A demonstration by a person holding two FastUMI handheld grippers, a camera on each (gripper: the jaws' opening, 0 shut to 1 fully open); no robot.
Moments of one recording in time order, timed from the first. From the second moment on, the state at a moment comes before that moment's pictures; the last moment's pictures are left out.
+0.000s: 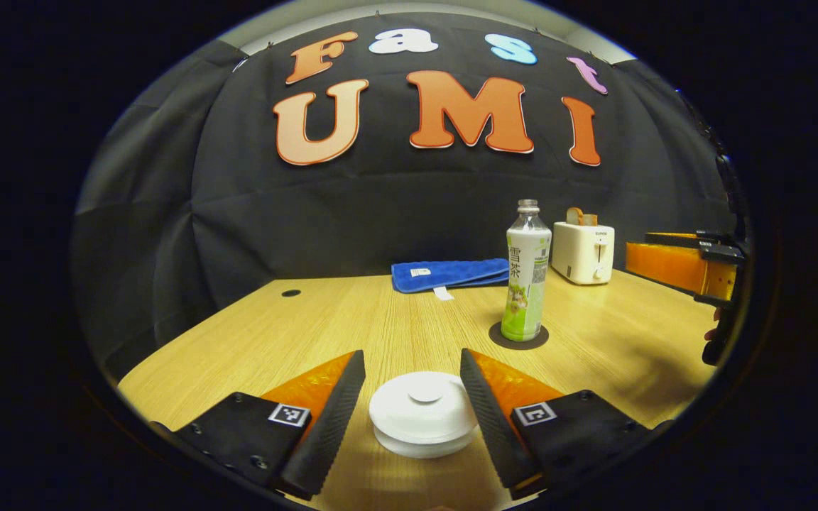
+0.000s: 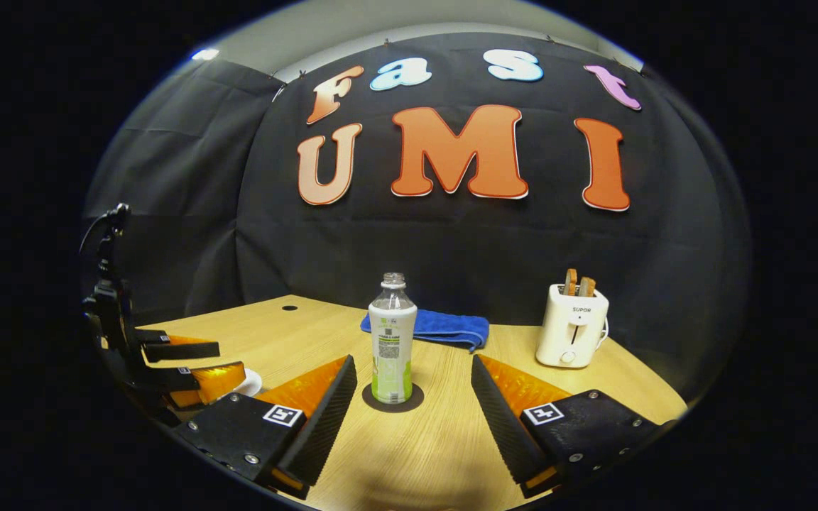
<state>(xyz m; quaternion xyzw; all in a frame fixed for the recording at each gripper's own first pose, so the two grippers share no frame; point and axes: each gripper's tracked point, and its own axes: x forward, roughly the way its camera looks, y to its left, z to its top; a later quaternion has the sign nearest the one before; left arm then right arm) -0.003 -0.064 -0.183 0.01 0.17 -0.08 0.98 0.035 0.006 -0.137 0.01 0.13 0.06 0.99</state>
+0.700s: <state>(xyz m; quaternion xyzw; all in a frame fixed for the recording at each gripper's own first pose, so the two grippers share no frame) 0.009 -0.038 -0.022 0.05 0.02 -0.04 1.00 0.008 -0.022 -0.062 -0.03 0.06 0.01 1.00</state>
